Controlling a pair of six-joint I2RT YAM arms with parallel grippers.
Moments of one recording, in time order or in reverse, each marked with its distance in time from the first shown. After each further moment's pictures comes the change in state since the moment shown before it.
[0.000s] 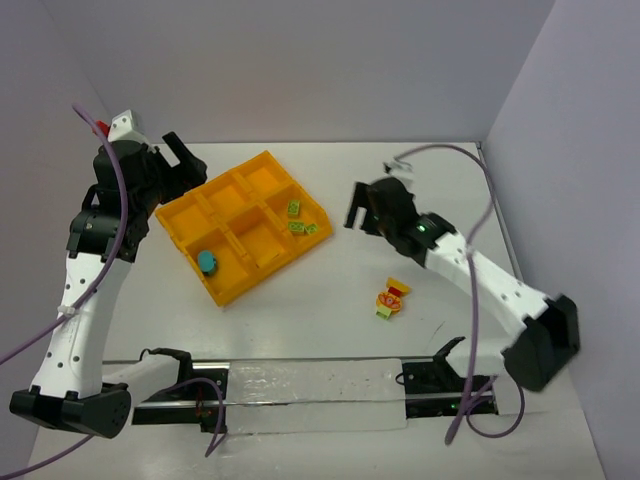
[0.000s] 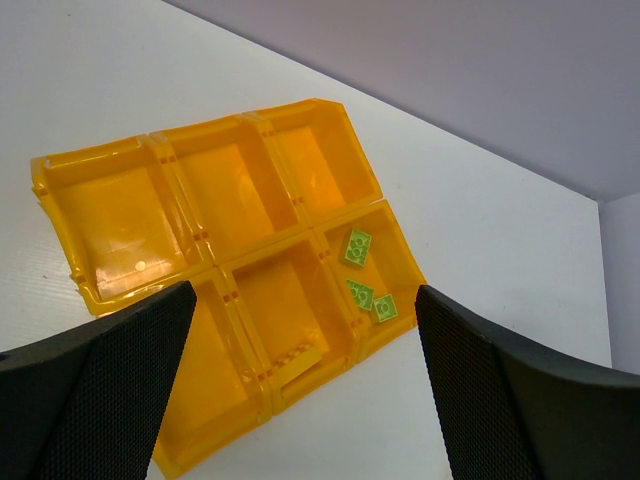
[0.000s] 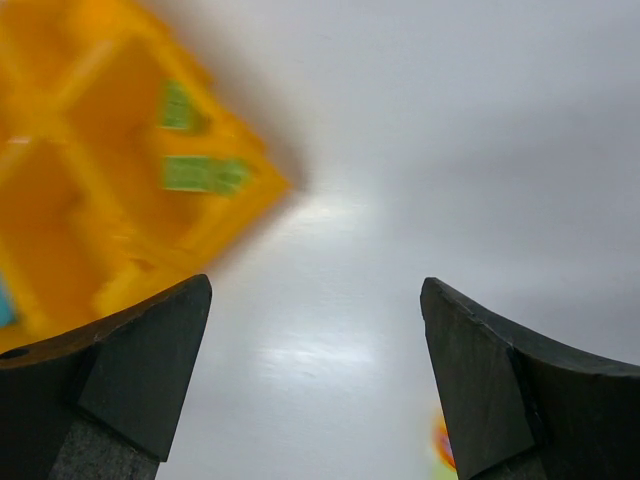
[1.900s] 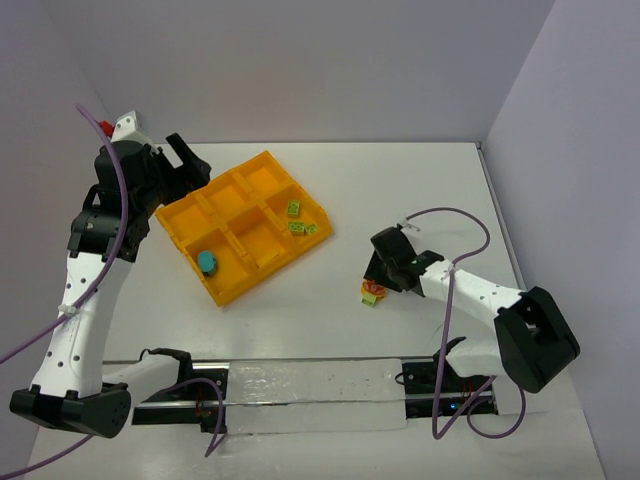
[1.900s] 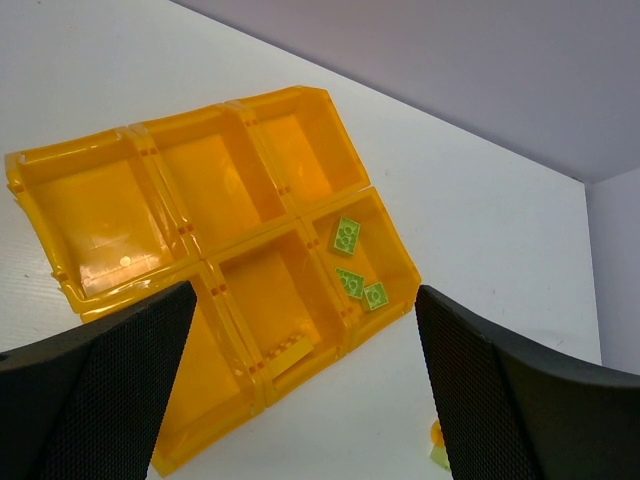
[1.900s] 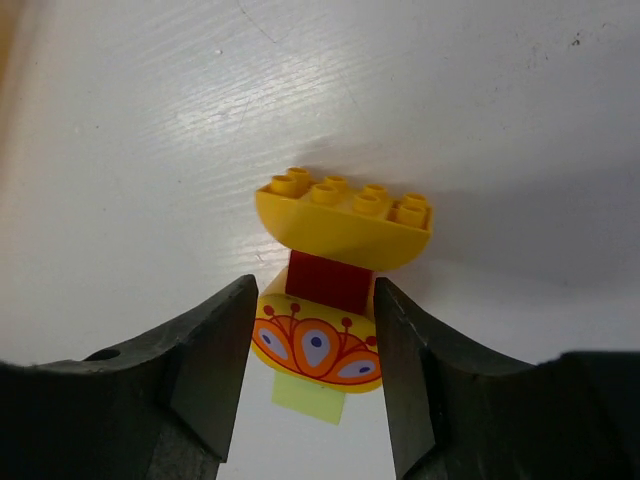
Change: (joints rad) left arm -0.001 0.001 -0.006 0.003 0.047 0.000; right arm -0.057 -0.026 -0.473 0.100 -0.114 0.252
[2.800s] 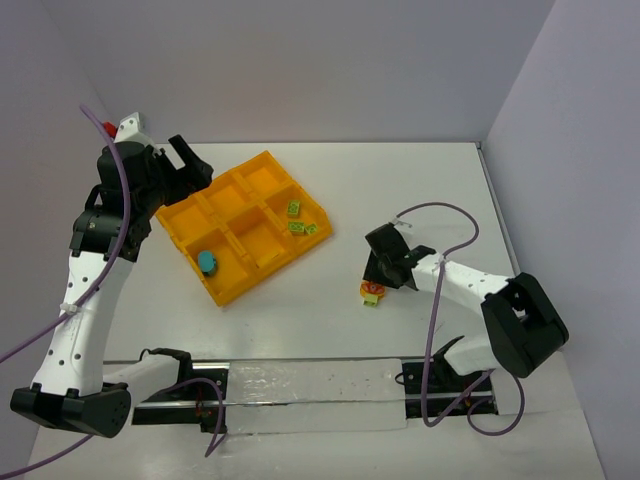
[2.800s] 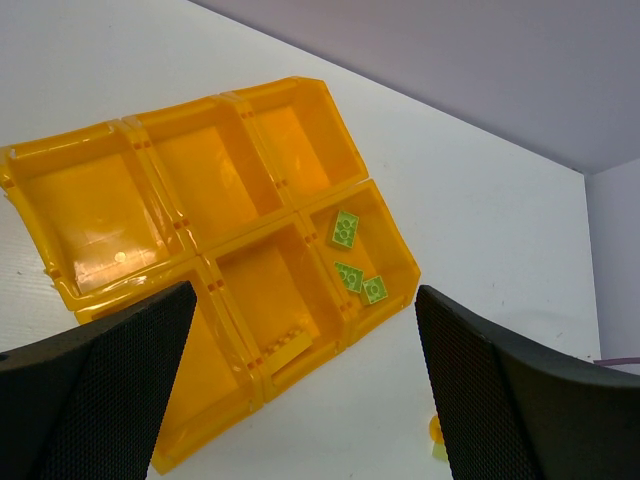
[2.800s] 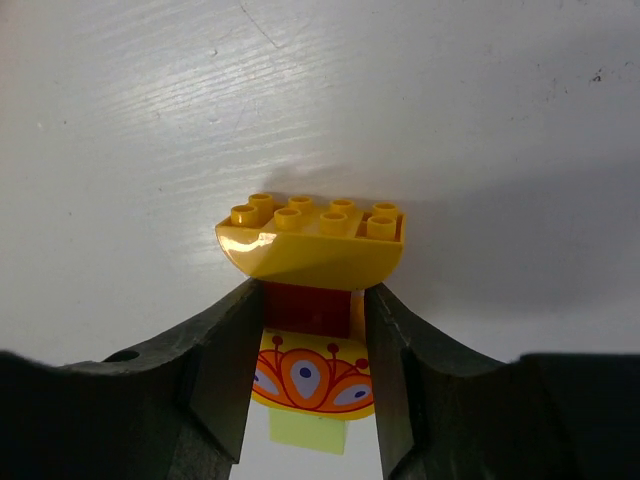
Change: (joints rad) left arm 0.000 0.001 -0.015 0.006 0.017 0.000; right arm 0.000 0.090 0.038 0.011 0.000 -0.085
